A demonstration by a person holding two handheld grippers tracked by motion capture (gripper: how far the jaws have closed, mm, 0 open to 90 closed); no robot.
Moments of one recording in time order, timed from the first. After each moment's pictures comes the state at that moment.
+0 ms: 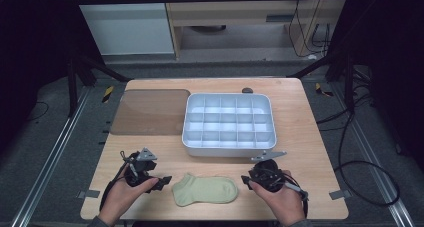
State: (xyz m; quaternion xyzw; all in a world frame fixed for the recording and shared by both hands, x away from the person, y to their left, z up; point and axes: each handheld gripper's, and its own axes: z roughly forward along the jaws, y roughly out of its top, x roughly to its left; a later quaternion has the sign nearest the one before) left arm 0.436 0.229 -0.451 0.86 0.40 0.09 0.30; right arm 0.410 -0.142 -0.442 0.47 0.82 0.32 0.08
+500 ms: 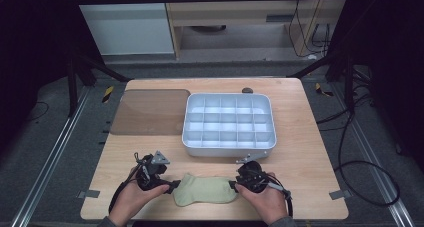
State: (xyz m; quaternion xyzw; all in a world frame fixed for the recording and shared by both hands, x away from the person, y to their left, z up) left arm 0.432 0.204 -0.457 0.88 0.38 0.09 0.28; right arm 0.418 -0.109 -0.464 0.48 0.83 0.30 0.04
